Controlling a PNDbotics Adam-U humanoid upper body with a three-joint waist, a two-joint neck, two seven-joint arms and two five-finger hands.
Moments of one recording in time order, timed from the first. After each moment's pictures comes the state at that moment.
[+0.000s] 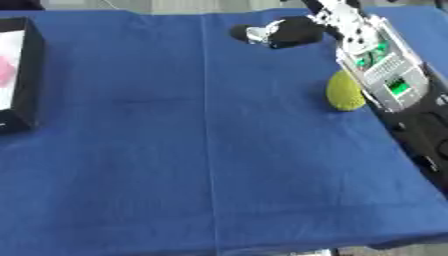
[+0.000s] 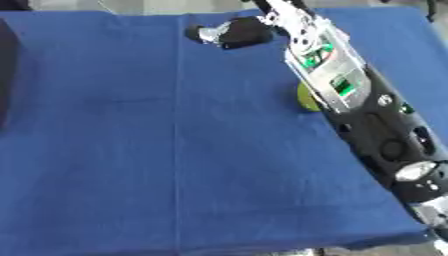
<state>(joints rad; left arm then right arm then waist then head) -0.85 0.67 -0.13 -1.17 -0.32 0.37 0.21 -0.82 -0.52 0.35 -1.64 0.25 0.34 0.12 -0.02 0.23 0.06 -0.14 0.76</state>
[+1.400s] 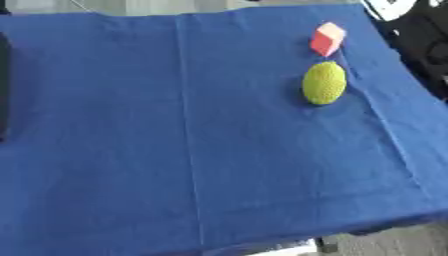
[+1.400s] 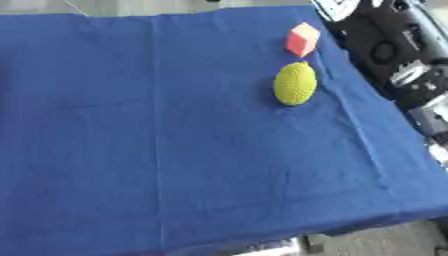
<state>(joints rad) -0.82 0.69 -0.14 -1.20 -0.33 0.38 0.21 -1.12 -0.69 0.37 -1.20 0.46 0.19 0.50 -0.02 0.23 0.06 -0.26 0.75</state>
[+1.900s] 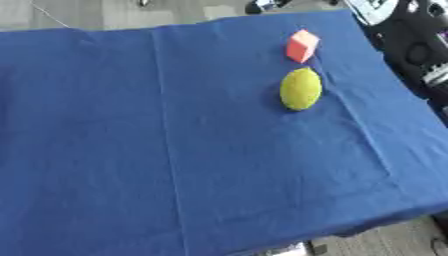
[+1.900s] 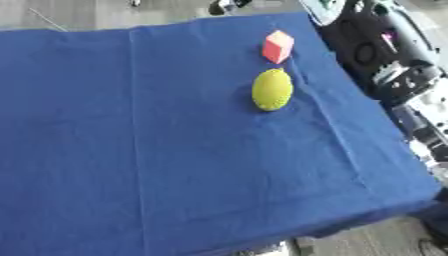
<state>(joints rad) -0.82 0.69 -0.14 -1.21 -0.32 0.38 0.22 -1.10 -0.73 0.32 -1.13 0.54 0.15 0.55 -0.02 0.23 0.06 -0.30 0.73</state>
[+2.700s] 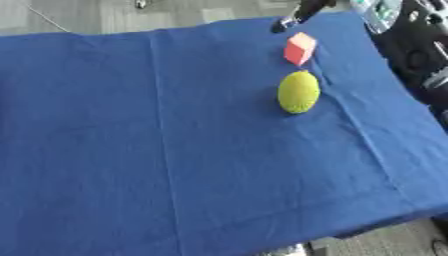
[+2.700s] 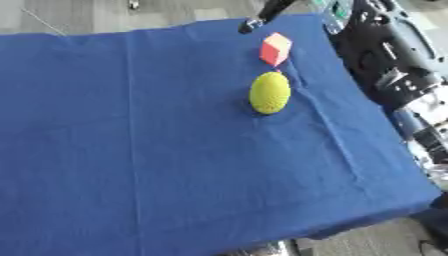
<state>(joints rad) -0.81 0.70 -0.13 -1.23 -0.31 0.38 0.23 -1.10 -0.74 0.23 -0.96 0.70 0.11 0.65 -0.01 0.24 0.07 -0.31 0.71</state>
